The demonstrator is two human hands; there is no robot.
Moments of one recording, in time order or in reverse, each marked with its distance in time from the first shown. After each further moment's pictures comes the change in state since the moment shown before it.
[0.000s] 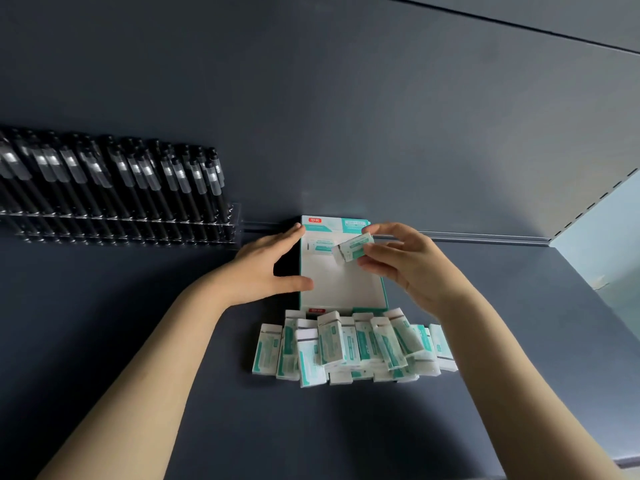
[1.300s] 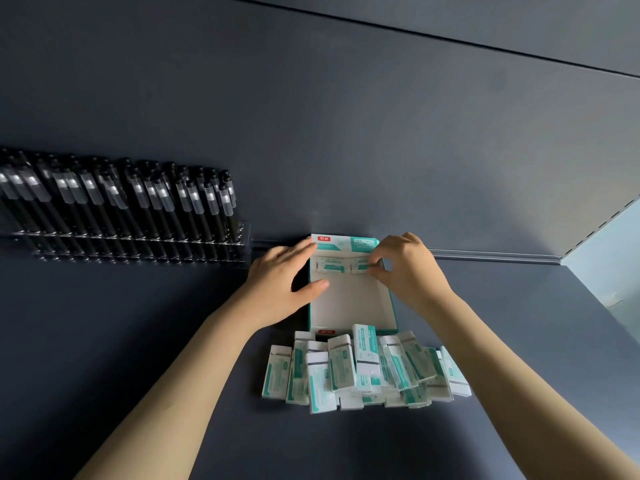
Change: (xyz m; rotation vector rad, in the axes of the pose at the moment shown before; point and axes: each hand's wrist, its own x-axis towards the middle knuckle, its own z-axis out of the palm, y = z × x) left_hand 0.011 0.007 0.016 0.202 0.246 0.041; right_hand 0.066 0.028 -0.023 -1.420 0.172 -0.579
